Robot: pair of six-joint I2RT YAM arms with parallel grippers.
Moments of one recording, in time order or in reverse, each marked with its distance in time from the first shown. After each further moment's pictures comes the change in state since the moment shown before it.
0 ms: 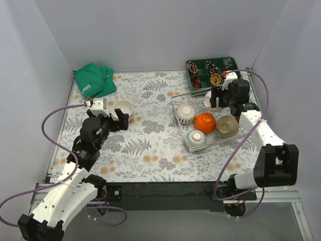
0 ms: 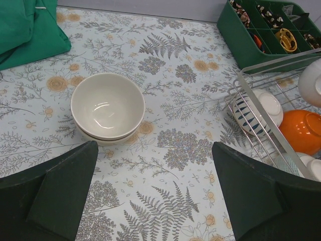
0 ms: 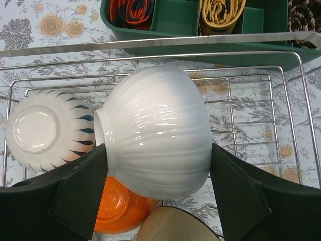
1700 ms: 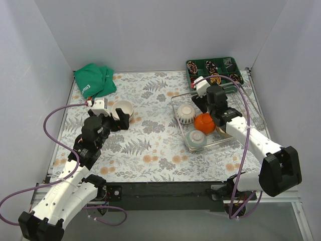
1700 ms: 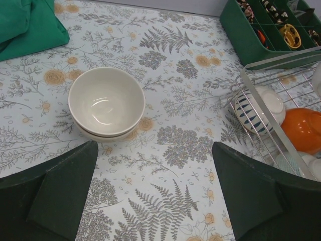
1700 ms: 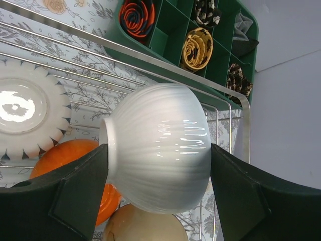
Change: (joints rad) left arm 0.000 0.026 0.000 0.000 -0.001 -0.016; right arm 0.365 -0.068 -0.042 0.059 0.486 -0.424
